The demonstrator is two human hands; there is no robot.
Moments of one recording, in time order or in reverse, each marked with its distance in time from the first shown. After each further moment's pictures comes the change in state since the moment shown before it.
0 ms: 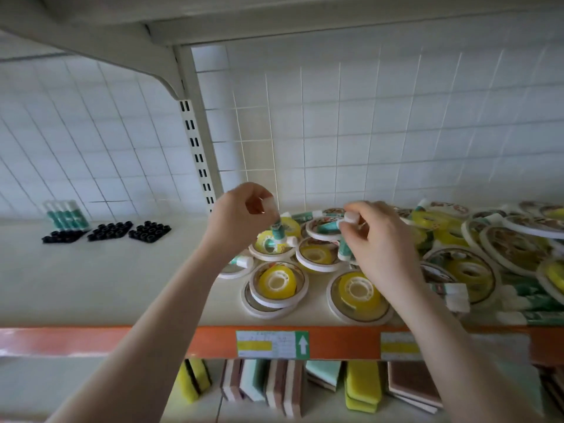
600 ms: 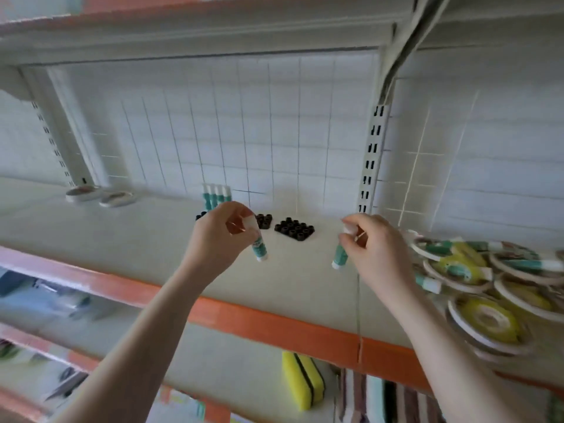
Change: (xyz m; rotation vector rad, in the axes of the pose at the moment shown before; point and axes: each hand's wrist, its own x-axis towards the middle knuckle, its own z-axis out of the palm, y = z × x) left_hand -0.035 -0.193 -0.239 0.064 0.244 -0.126; right_hand 0.007 -0.219 0.178 0.197 -0.180 -0.107
